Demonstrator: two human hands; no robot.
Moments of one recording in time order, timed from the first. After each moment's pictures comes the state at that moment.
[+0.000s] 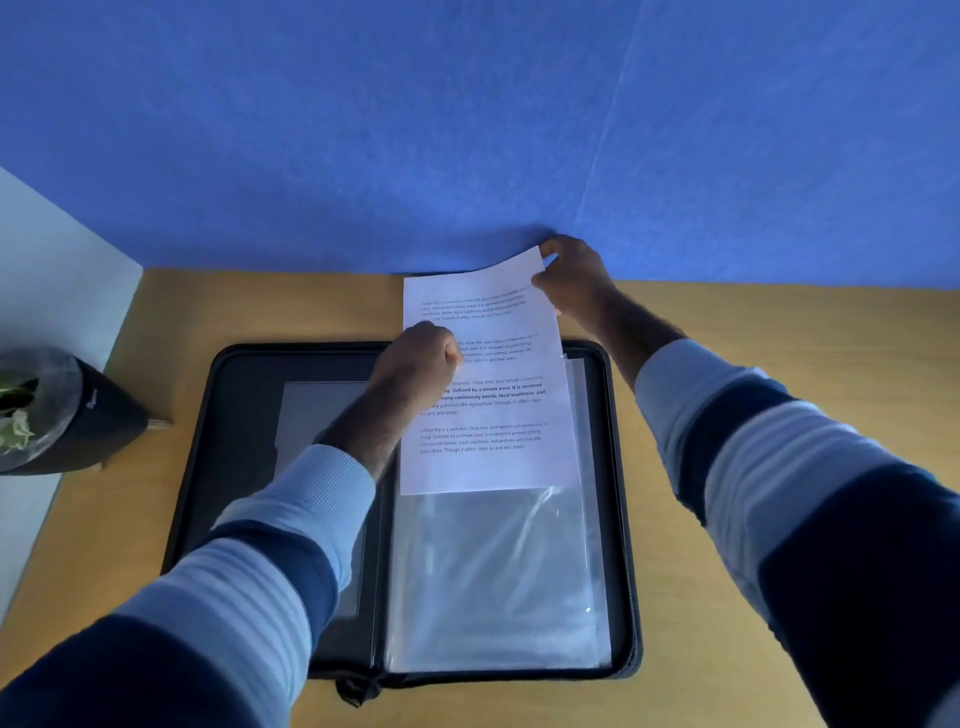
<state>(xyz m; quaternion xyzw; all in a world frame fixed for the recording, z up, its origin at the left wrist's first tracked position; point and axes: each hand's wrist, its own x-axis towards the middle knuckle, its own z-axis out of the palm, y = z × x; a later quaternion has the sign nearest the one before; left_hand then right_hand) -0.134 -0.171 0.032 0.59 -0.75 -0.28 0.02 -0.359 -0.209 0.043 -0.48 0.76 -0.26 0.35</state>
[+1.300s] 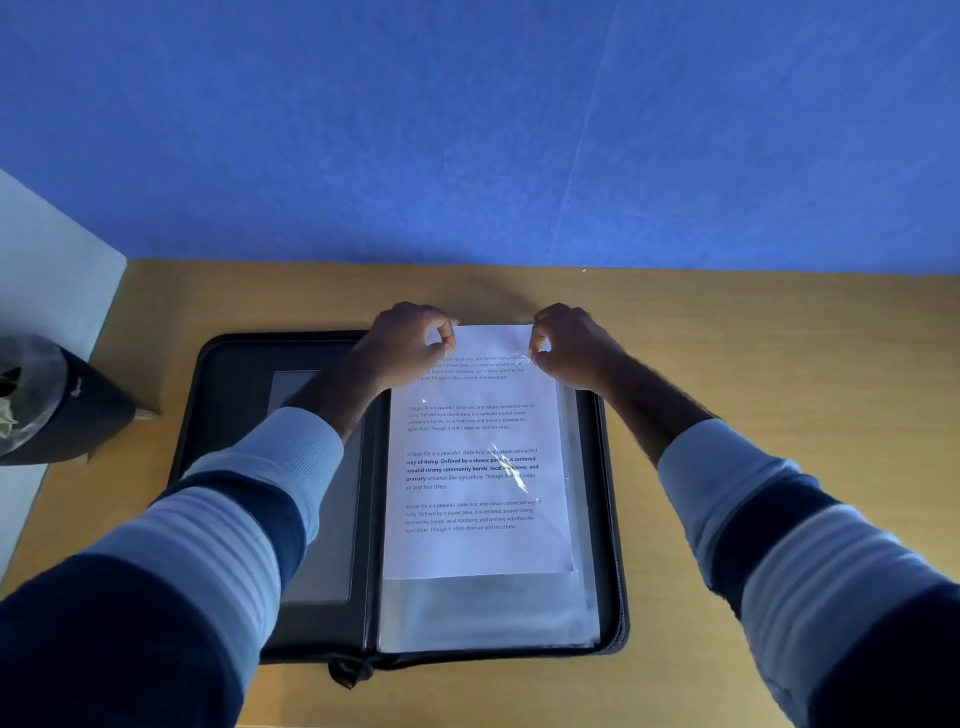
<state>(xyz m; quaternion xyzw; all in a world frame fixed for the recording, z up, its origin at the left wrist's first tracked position) -0.117 -0.186 0.028 0.48 -0.82 -0.31 0.03 -0.364 -0.120 0.019 -0.62 0.72 -0.05 0.32</state>
